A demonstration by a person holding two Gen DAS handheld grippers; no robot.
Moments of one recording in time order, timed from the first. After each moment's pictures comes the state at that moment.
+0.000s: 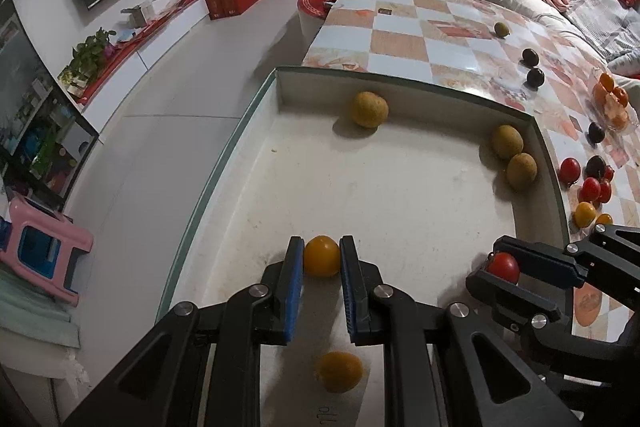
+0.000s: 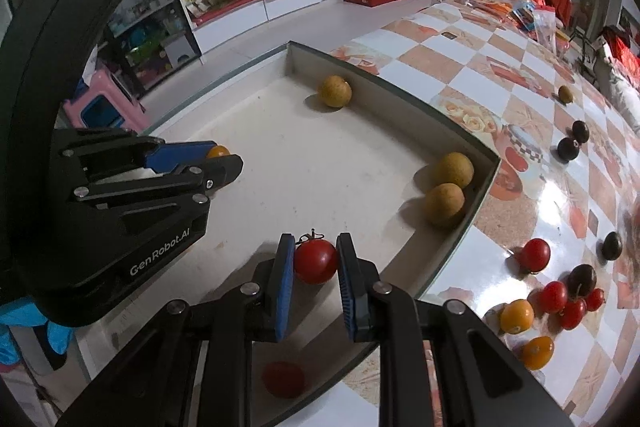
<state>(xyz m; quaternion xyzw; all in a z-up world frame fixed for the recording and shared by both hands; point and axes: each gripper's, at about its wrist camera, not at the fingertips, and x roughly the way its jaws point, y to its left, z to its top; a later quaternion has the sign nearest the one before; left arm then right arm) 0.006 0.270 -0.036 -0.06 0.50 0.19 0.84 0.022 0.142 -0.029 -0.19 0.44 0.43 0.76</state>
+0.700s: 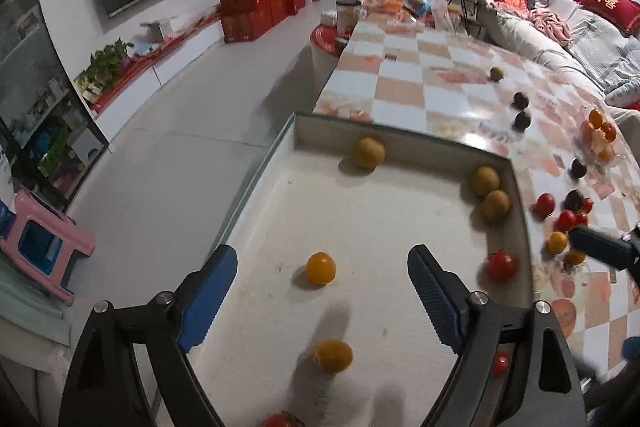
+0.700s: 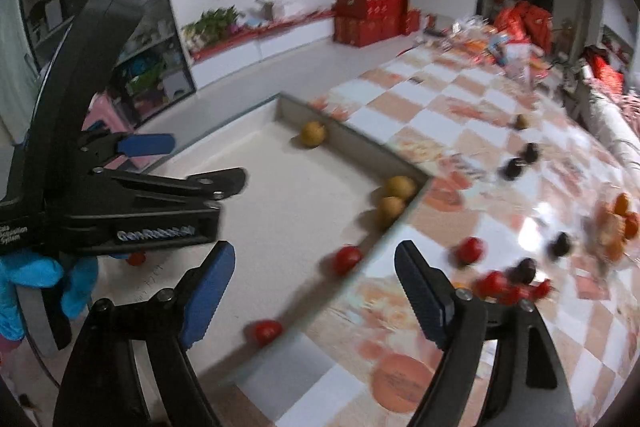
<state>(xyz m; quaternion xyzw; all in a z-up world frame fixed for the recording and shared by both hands) -0.017 0.263 0.002 -0.07 0.44 0.21 0.87 0.006 0.086 0.016 -0.15 0.37 0.42 0.81</state>
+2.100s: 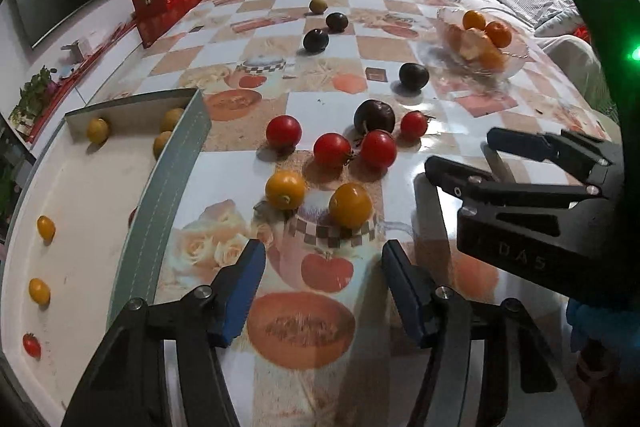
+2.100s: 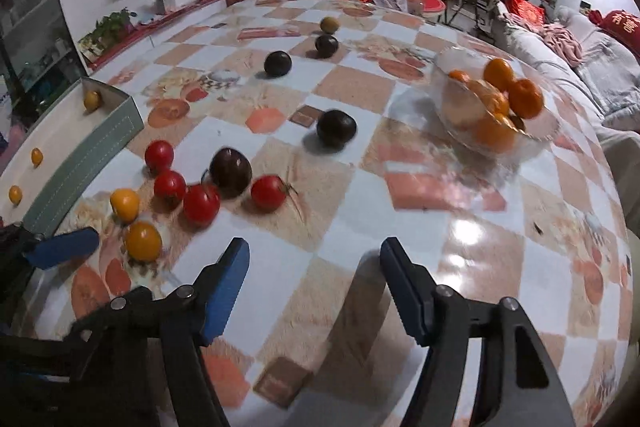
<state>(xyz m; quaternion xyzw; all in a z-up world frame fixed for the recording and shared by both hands) 0.054 0.054 -0.048 -0.05 0.48 0.09 0.87 0.127 -0.067 -0.047 -0.14 0.43 0.29 0.84</state>
